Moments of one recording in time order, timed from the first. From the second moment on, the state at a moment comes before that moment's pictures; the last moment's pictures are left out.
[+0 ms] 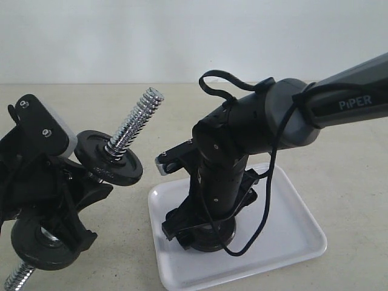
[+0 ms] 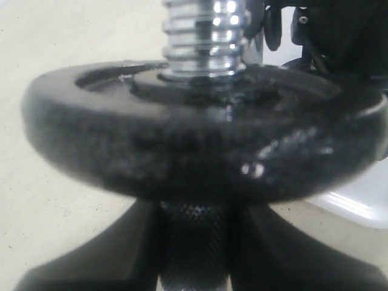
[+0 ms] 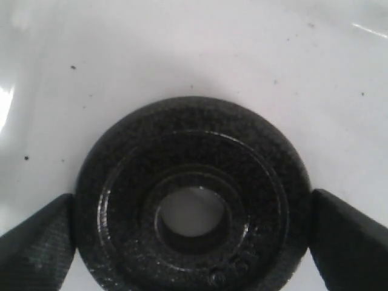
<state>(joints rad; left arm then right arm) -0.55 1.21 -0.46 -1.65 0.05 1.94 0.79 2.03 -1.17 -0.07 0.68 0.19</state>
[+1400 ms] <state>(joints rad) -0.55 1.21 -0.46 -1.65 0.05 1.94 0.79 1.27 -1.12 -0.09 0.77 0.18</state>
